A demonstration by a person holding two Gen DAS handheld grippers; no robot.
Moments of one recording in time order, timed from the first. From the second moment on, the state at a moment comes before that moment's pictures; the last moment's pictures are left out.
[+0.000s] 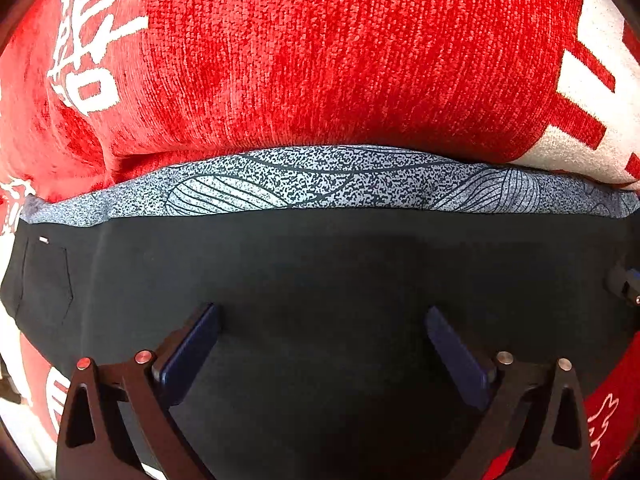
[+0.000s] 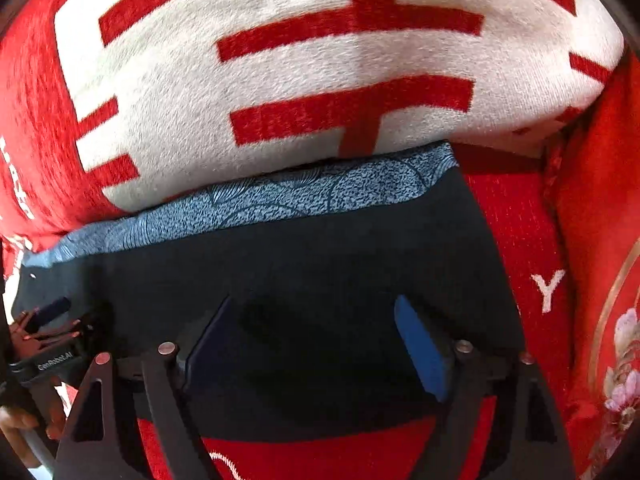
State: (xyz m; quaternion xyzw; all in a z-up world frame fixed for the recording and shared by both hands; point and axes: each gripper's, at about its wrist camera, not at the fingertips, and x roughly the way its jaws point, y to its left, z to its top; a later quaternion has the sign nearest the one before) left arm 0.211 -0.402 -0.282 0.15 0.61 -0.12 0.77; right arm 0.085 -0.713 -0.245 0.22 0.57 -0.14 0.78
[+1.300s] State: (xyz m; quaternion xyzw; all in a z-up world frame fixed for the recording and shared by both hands) left arm 0.214 -0.402 -0.296 0.17 0.63 -0.11 0.75; right arm 0.119 -0.651 -0.281 0.16 0.60 -0.15 0.76
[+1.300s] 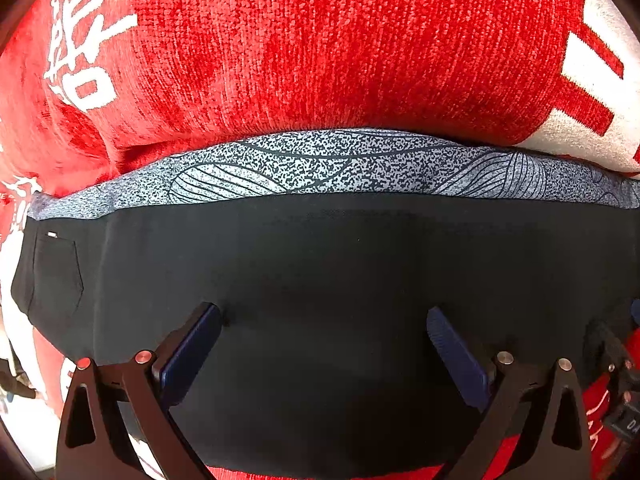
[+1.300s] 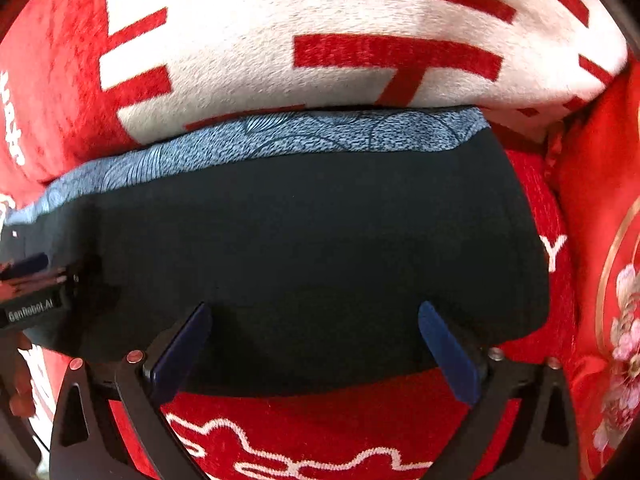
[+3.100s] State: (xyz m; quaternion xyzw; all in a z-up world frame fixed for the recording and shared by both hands) left arm 0.199 -0.386 -0.281 0.15 0.58 -0.21 0.77; right arm 0.136 -0.625 -0.163 0.28 0.43 -0.06 0.85
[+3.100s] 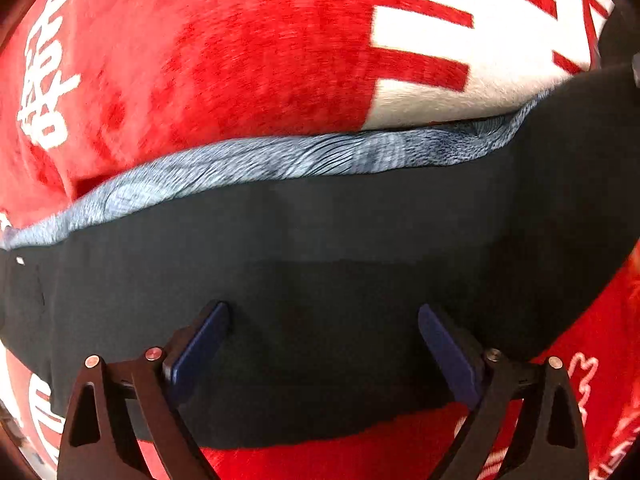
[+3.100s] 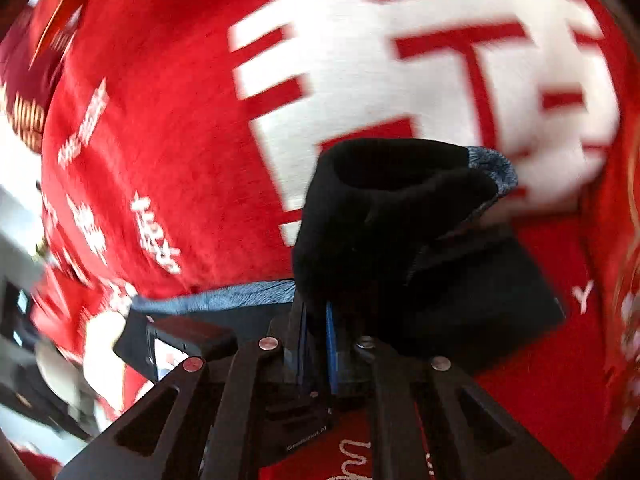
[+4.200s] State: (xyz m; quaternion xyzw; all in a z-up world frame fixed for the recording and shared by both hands) left arm 0.199 -0.466 -0.254 0.17 0.56 -0.23 0.78; right arm 0.067 -0.721 -0.277 0.56 0.34 -0.11 0.75
